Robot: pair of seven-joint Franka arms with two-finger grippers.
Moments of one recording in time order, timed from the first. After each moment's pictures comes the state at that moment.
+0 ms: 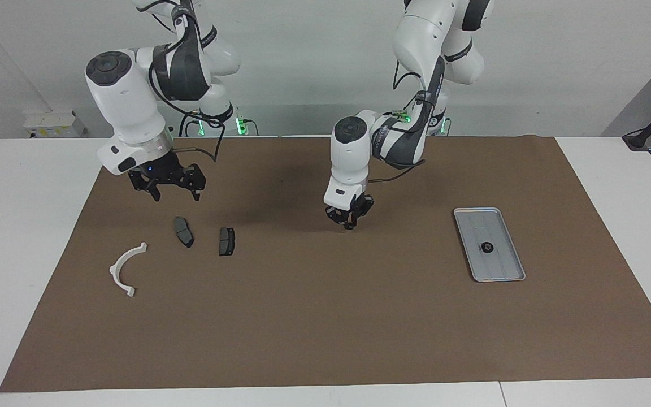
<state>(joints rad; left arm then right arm) -0.69 0.37 0.01 -1.85 0.10 2.28 -0.99 0.01 0.07 0.06 -1.92 0.00 2.03 0.09</state>
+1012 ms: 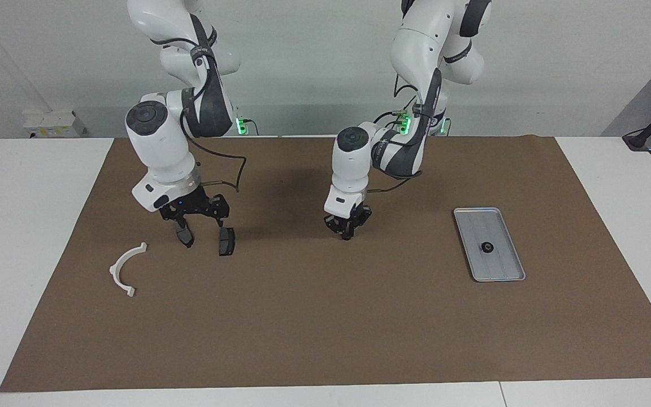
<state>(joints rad) -0.69 0.41 0.01 -1.88 0.10 2.38 -0.99 0.07 0.14 0.06 -1.92 0.00 2.09 0.13</state>
